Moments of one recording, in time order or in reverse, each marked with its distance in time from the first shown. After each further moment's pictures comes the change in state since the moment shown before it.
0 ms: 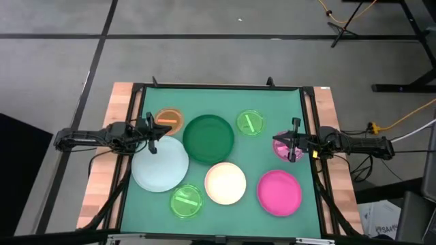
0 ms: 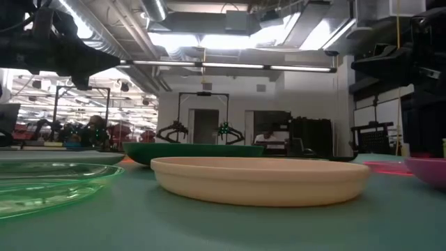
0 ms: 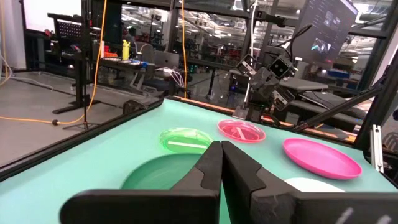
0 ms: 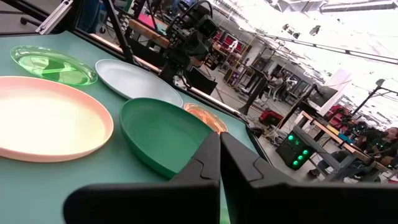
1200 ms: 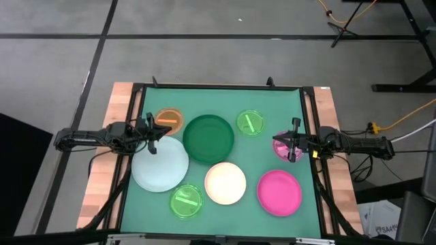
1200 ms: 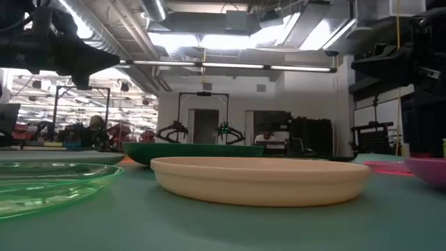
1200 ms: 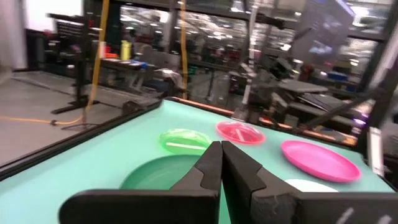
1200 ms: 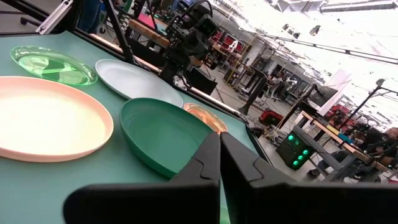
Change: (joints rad) left arm 0.000 0.000 0.000 0.007 -0.015 -0.012; right arm 0.000 0.000 0.000 0.001 0.000 0.000
